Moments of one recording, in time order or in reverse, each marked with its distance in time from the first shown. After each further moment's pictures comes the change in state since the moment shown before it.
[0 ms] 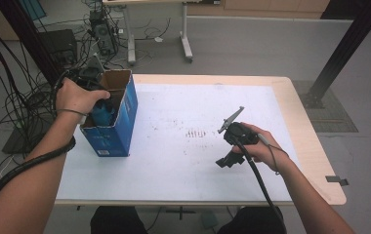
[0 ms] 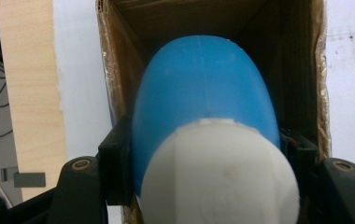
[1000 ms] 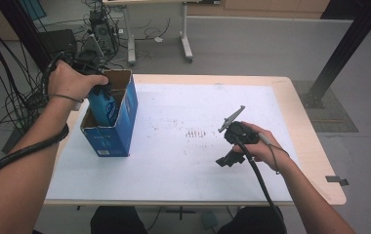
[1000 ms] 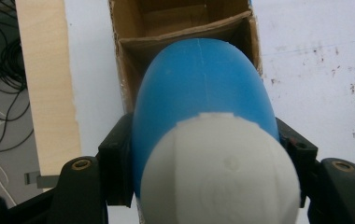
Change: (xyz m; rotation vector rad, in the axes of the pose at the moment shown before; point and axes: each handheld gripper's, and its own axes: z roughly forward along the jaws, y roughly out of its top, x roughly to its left) left arm -0.007 0.011 -0.044 -0.025 0.002 0.048; right arm 0.000 0.001 -0.002 -0.015 0.000 -0.002
